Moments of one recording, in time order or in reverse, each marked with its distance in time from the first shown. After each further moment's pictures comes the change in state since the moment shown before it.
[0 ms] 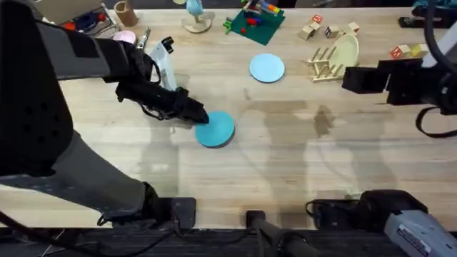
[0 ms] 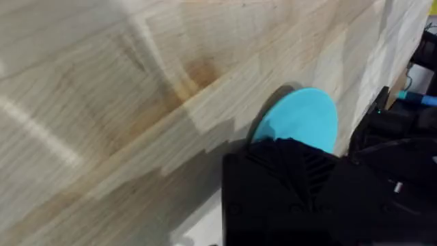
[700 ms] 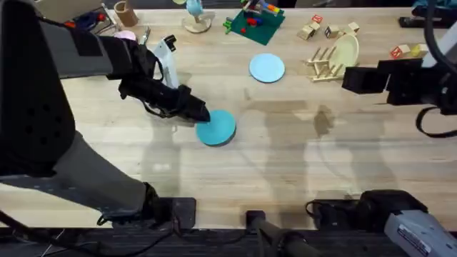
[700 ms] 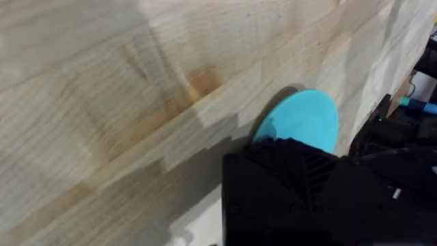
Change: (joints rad) left arm -0.028 0.000 0.016 0.017 -0.023 -0.067; right arm 0.000 0.000 0.000 0.000 0.000 0.000
